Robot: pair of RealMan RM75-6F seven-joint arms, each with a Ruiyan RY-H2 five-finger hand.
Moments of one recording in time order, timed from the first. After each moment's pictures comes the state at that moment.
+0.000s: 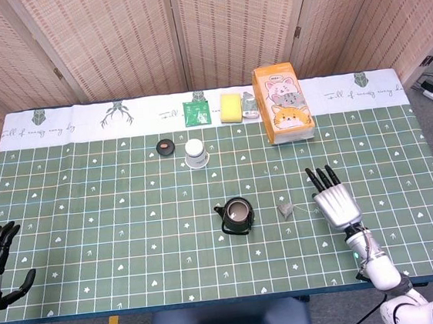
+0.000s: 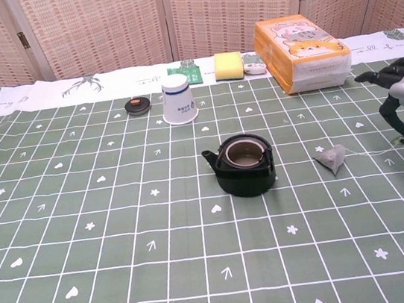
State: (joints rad) left arm -0.08 -1.05 -0.02 -1.60 1.63 1.59 -0.16; right arm 0.46 -1.45 0.05 -1.45 -1.30 1.17 -0.66
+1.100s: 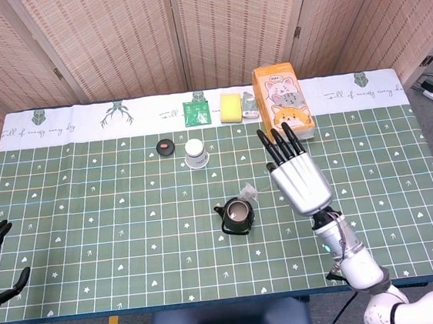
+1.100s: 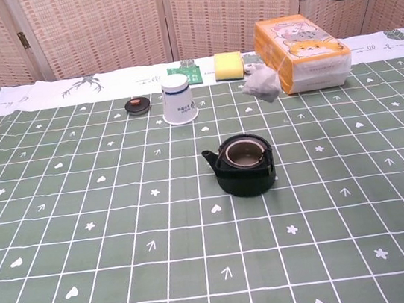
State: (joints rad) left arm -0.08 -1.02 -0.03 -1.59 1.61 1.58 -0.25; right arm 0.64 -1.28 0.29 -2.07 -1.18 1.28 -1.13
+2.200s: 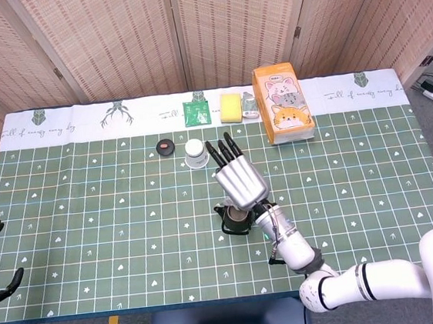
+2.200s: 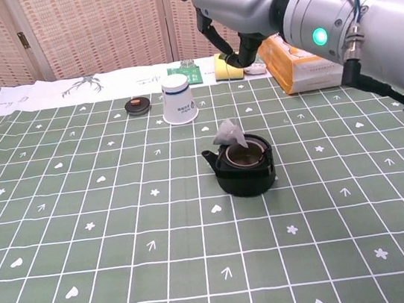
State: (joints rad) left arm -0.08 -0.99 -0.03 -1.58 1.61 1.59 -0.36; right arm 0.94 -1.58 0.27 -1.74 -0.96 1.22 -1.20
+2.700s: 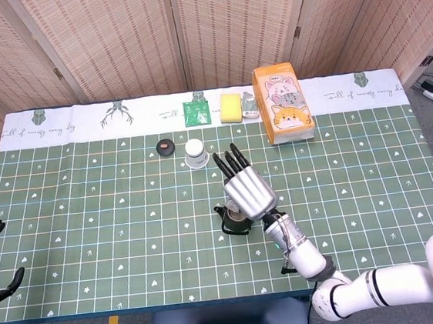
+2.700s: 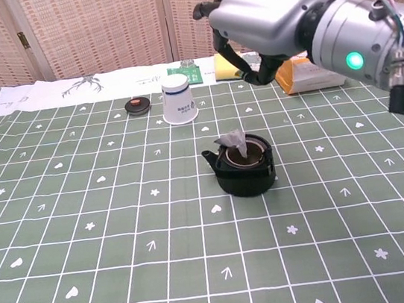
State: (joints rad) left arm -0.08 -1.00 -0.03 -1.58 1.61 1.58 -0.34; right arm 0.89 -1.54 0.15 -1.77 -1.03 1.25 -1.16
